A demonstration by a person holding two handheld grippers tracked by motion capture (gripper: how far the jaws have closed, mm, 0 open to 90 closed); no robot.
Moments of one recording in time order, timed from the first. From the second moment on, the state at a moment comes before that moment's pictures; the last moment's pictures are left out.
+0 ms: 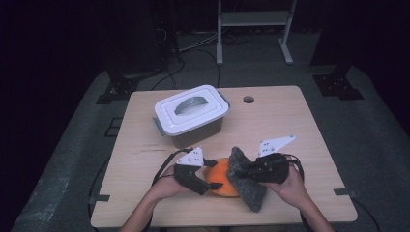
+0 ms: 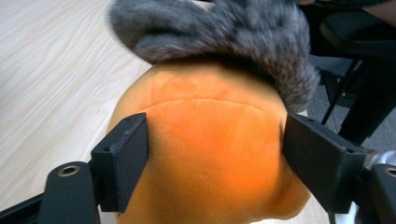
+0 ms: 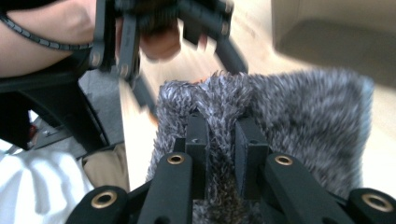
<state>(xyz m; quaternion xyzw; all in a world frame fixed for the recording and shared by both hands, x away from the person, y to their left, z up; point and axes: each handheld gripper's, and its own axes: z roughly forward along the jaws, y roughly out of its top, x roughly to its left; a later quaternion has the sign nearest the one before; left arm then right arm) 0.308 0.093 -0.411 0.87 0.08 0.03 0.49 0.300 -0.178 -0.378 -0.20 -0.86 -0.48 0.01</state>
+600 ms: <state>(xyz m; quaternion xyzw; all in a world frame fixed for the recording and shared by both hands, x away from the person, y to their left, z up) 0.308 0.092 -0.408 0.87 0.08 0.02 0.48 0.292 -0.176 -0.373 -0.19 -0.87 -0.46 0.01</state>
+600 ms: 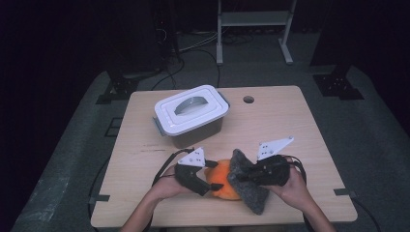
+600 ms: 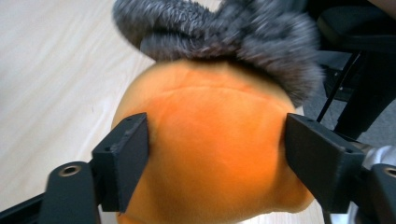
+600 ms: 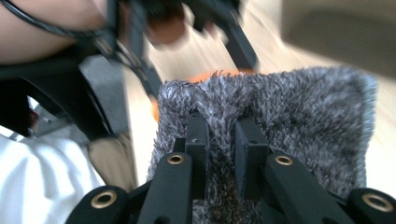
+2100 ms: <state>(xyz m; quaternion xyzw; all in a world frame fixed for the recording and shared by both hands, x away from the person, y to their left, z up) 0.301 0.085 -0.410 0.88 0.05 0.03 0.47 0.289 -0.159 -0.372 -0.16 -0.90 -0.41 0.00</state>
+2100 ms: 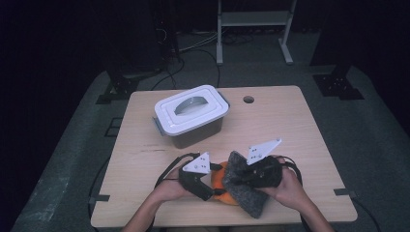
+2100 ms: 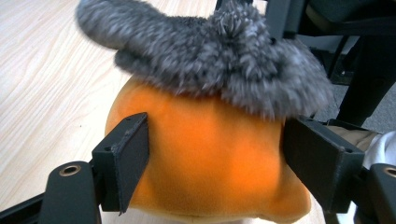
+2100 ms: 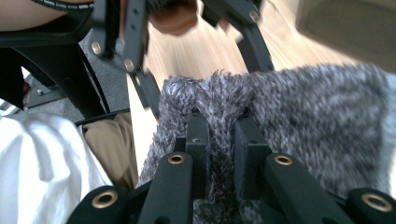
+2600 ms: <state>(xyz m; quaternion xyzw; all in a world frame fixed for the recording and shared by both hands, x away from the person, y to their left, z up) 0.306 0.081 -0.411 0.88 0.07 0.01 0.48 0.296 -0.176 -0.384 -0.18 -0.89 -0.42 0.04</state>
